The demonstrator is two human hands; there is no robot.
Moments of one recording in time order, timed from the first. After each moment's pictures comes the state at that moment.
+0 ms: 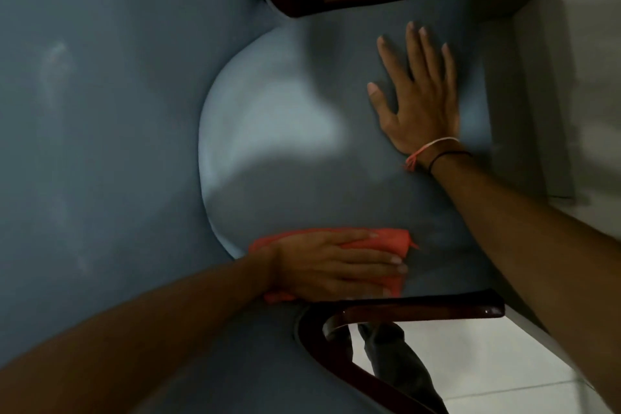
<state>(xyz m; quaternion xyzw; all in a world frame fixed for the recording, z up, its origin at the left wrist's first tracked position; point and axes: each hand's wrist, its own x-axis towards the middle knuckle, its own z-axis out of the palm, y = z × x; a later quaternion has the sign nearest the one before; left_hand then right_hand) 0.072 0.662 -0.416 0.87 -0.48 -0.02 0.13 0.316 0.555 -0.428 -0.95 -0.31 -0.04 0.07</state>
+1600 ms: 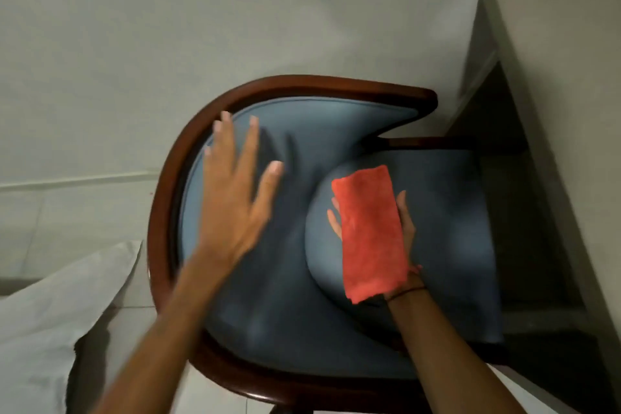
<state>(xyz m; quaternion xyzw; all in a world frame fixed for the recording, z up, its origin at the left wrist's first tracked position) 0.040 0.829 -0.069 0.93 0.29 0.10 0.21 0.148 0.647 -0.204 -0.25 0.16 0.48 0.82</state>
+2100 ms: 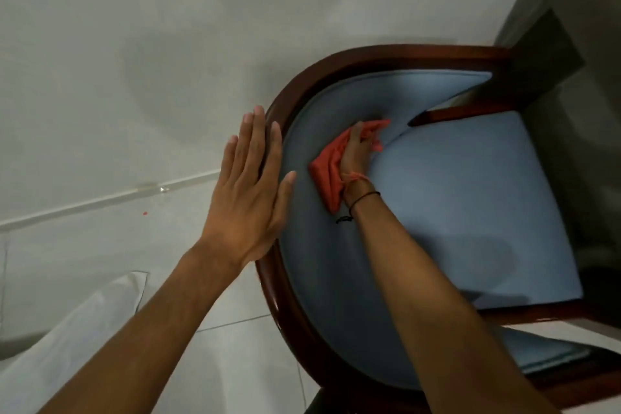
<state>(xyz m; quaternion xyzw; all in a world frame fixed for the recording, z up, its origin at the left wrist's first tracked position) -0.022 0.996 -0.109 0.99 0.12 0.00 0.11 0.141 0.904 -0.222 -0.76 0.17 0.22 0.59</state>
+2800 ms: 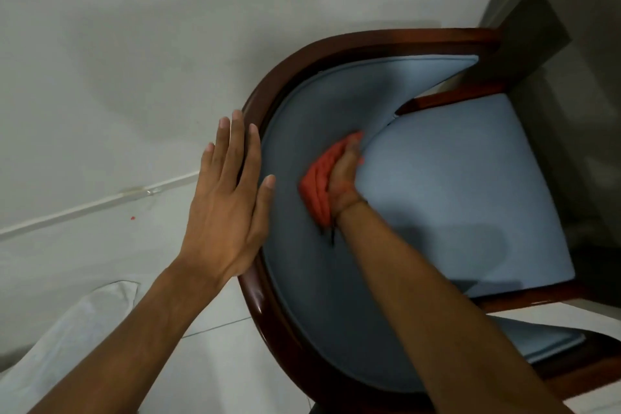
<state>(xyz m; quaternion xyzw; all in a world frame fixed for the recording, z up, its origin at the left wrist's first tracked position) -0.022 0.995 -0.110 0.98 0.12 0.00 0.16 0.109 0.888 -0.228 -0.59 0.26 0.30 0.70</state>
